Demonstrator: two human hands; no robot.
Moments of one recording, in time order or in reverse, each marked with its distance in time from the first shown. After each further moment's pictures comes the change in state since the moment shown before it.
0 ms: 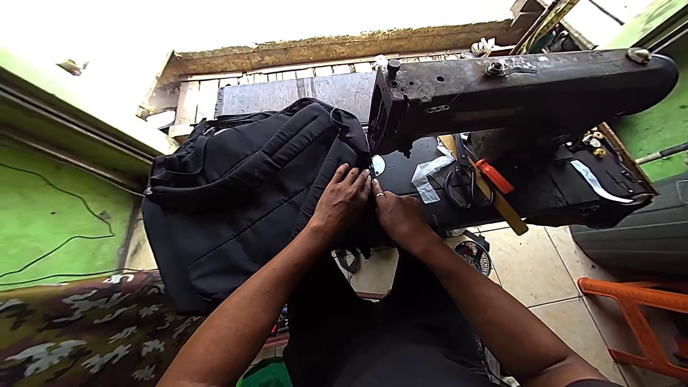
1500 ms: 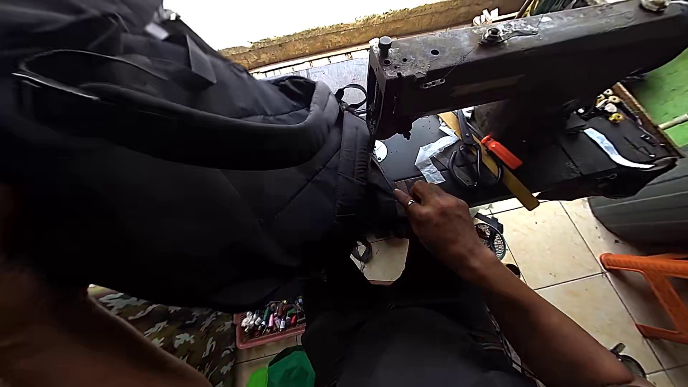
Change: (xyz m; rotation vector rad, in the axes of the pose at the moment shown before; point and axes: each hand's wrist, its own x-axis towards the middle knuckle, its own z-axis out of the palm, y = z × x) left_hand -0.192 -0.119 -0.211 -0.908 0.797 -0.781; right_hand -0.067 0.029 -0.001 0.057 0.565 -0.284
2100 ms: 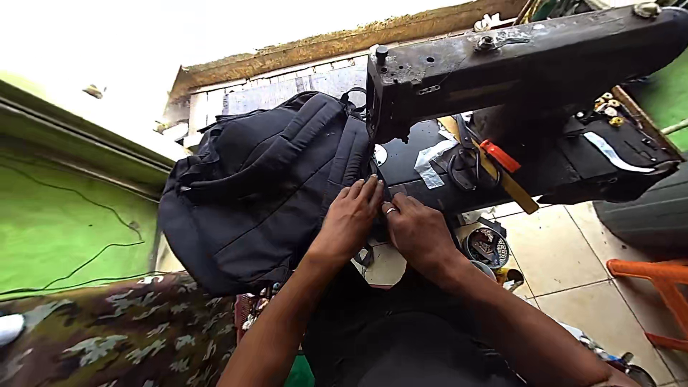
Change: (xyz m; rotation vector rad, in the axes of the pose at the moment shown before) left_hand -0.091 -0.032 0.258 0.785 -0.939 0.507; right_hand 0.006 -0.036 0.003 0.074 -0.023 0.062
